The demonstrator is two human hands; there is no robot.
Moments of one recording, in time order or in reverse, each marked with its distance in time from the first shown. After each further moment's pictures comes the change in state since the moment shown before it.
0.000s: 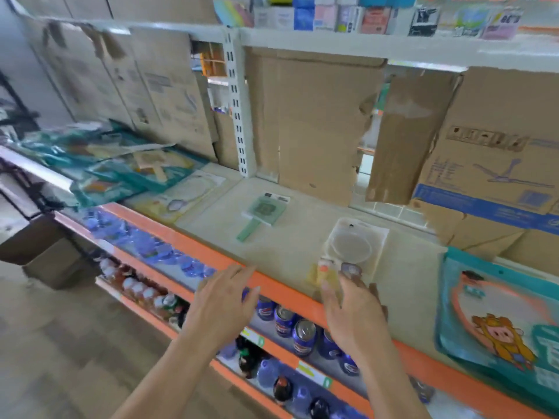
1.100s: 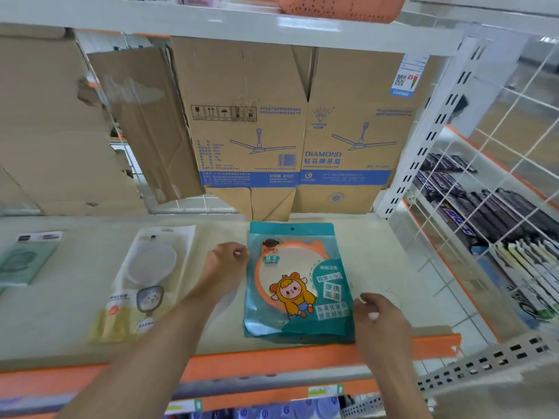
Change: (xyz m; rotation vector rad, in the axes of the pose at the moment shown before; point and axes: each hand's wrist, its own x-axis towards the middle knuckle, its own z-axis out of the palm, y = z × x) left_hand 0.122 0.300 0.122 -0.741 -0.393 -0.003; right_hand -0.052 0.257 -0.121 0.374 0.586 0.601
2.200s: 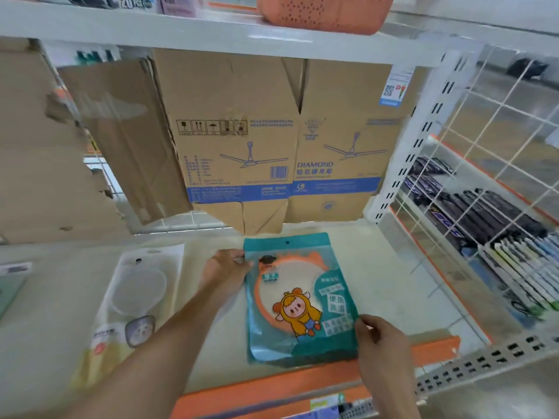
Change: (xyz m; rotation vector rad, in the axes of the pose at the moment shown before) left_hand 0.031 0.004 0.005 -0.168 -0.096 -0.071; right_hand -0.011 0.006 0.017 0.154 0.063 0.118
